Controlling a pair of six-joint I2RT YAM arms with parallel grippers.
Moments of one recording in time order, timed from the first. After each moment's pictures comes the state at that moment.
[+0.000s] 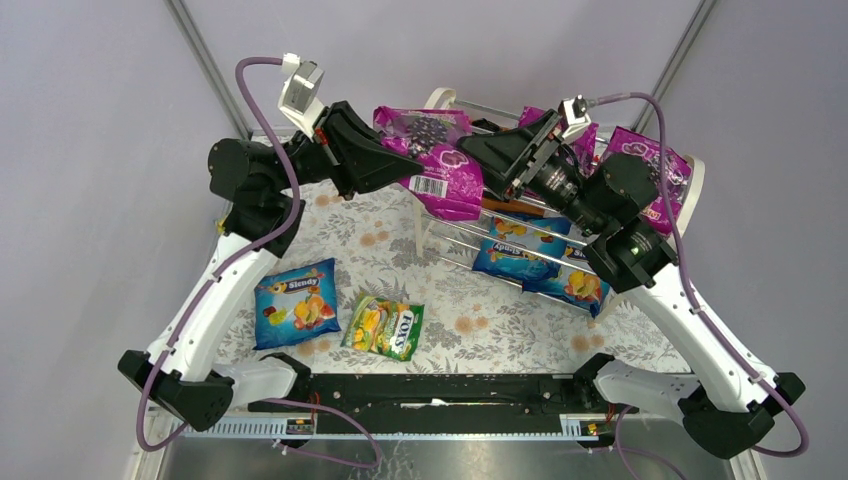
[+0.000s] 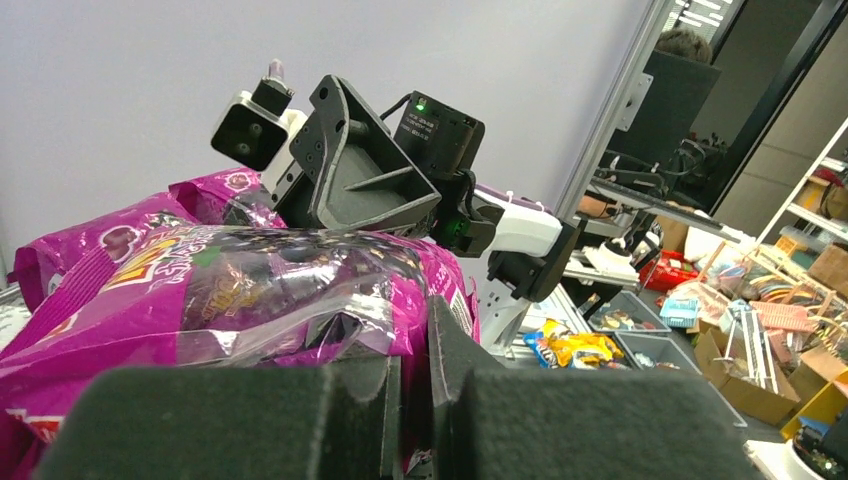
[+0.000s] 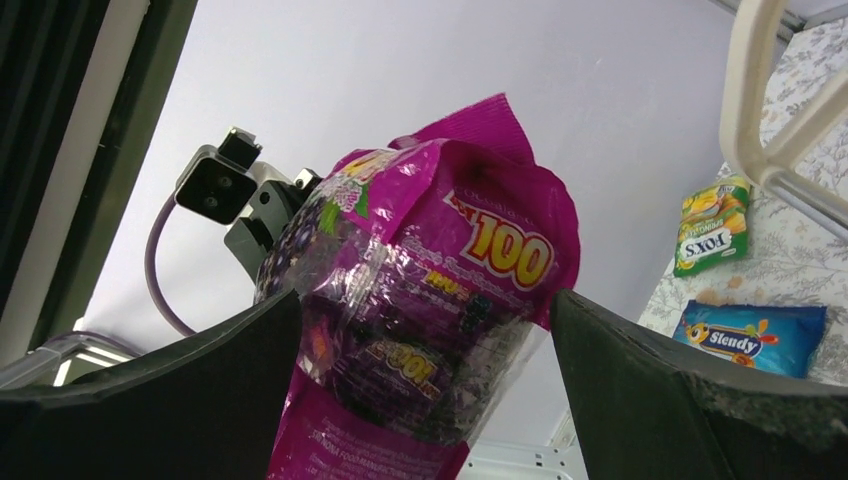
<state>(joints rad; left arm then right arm) -0.49 1.20 1.44 0.51 1.00 -0.94 0.65 1.07 1.34 -0.03 -0.25 1.22</state>
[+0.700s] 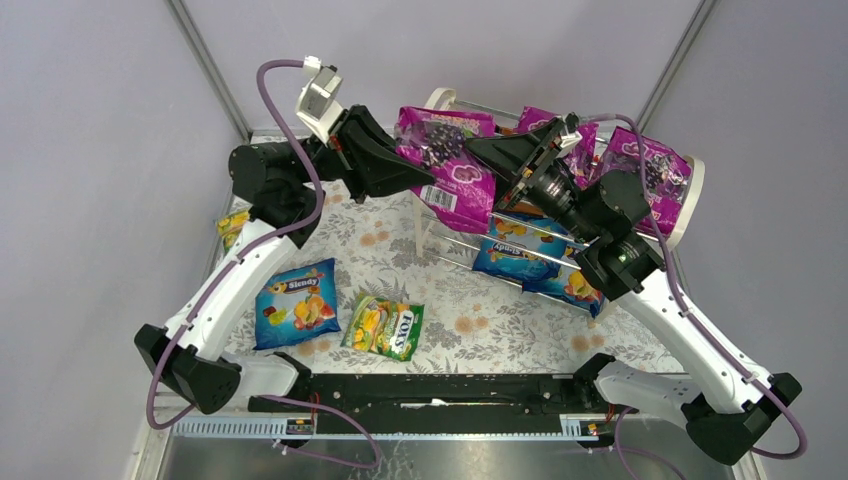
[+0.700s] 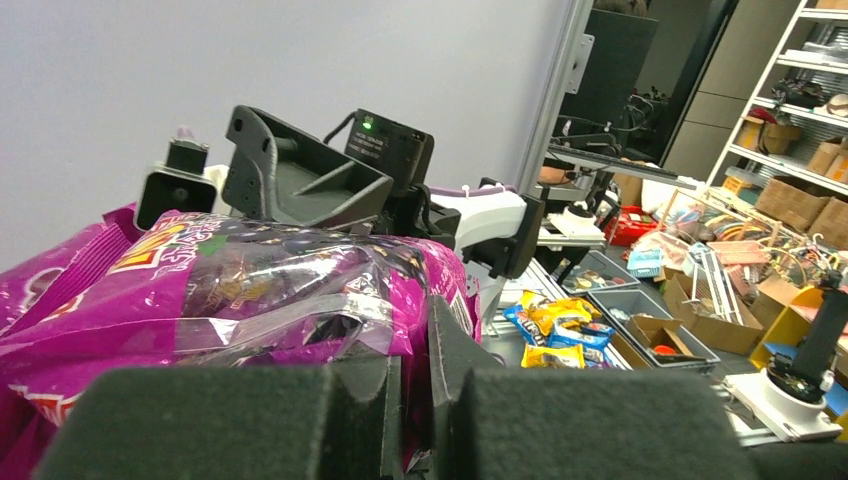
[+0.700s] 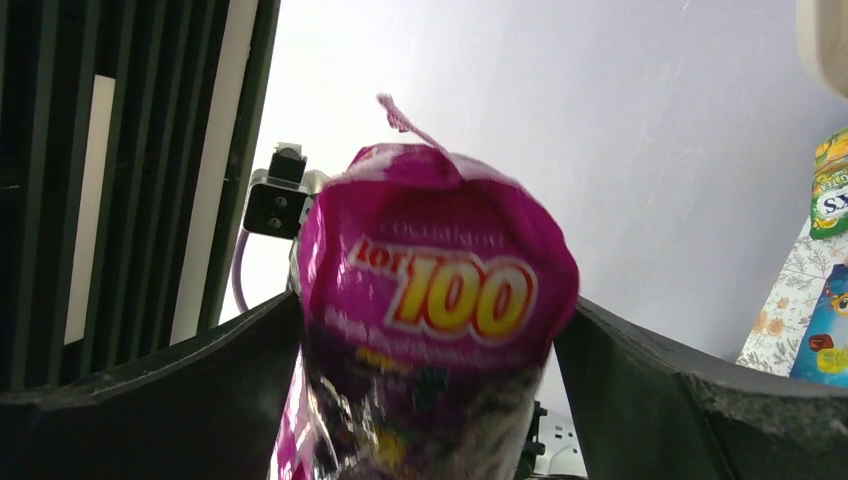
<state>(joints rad) -0.52 1.29 1.44 0.77 1.10 -1.02 0.65 1.03 1.18 0.15 -0.26 1.50</state>
